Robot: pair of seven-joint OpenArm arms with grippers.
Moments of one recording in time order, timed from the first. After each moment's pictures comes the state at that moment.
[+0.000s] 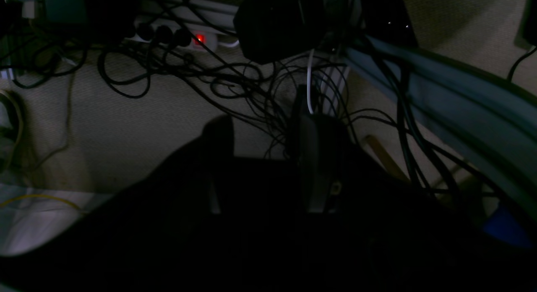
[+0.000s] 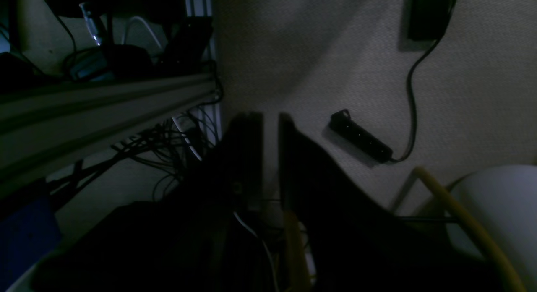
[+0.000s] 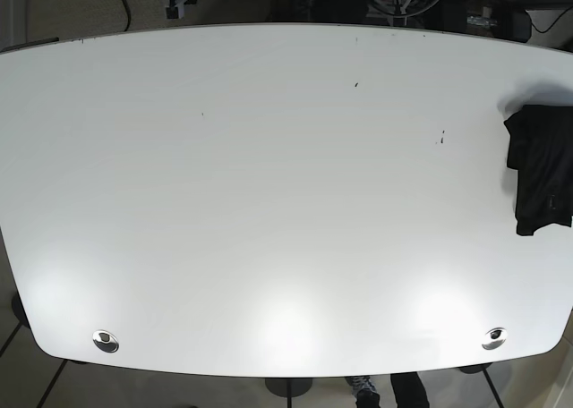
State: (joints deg) left arm 7.6 -4.1 -15.9 5.8 6.2 -6.7 -9.8; right arm -10.1 9.2 -21.7 10.8 22.4 7.6 26.7
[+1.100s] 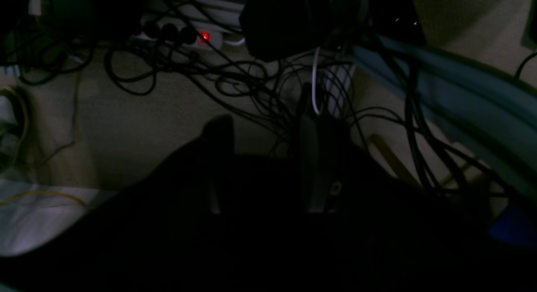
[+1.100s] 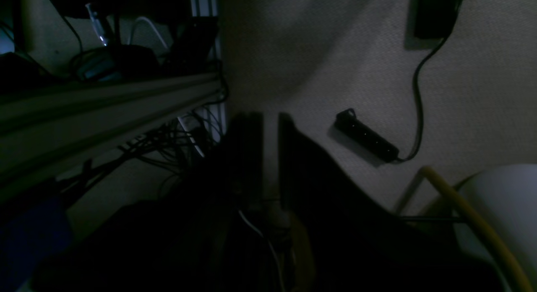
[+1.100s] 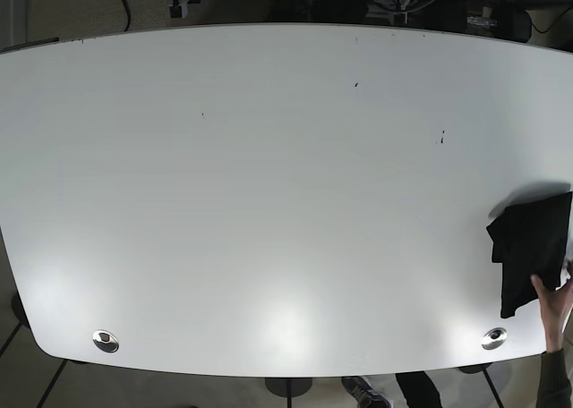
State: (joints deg) left arm 8.6 -3.9 -15.8 7.1 6.3 -5.8 -9.4; right arm -10.2 8.4 -22.0 10.8 22.8 7.5 26.5
